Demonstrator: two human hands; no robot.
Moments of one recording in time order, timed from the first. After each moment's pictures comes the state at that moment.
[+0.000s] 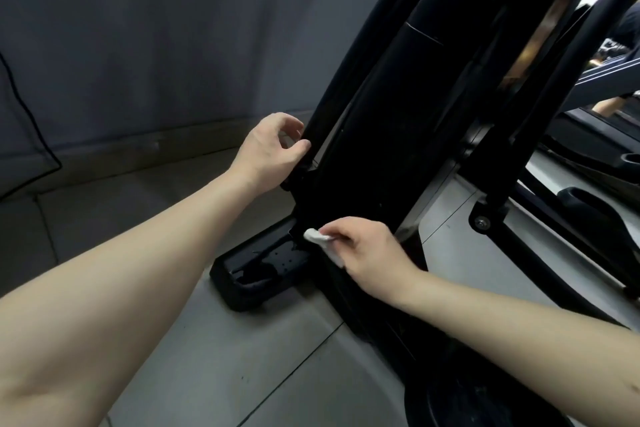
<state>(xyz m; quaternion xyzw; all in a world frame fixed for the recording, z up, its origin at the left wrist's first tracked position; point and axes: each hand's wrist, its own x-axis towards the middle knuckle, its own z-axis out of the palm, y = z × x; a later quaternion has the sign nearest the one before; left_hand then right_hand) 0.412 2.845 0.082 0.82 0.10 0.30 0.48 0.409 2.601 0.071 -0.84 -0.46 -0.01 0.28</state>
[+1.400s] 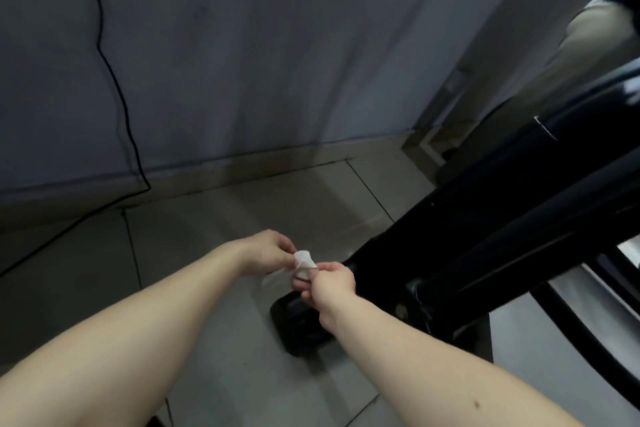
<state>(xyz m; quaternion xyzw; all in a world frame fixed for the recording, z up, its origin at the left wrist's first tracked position) 0.355 2.985 0.008 0.83 0.18 -0.17 0.50 0.390 2.828 0.023 -0.76 0.19 0.31 0.53</state>
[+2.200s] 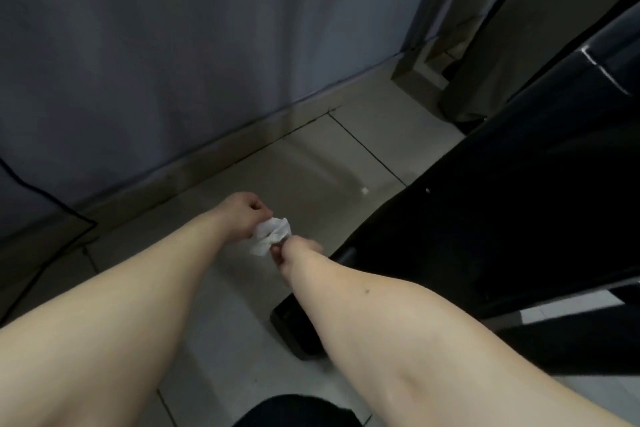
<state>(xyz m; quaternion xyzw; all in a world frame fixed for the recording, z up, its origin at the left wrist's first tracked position) 0.484 3.033 -0.005 0.83 0.29 -0.14 0.46 0.510 2.905 -0.060 -0.59 0.34 0.36 0.63</state>
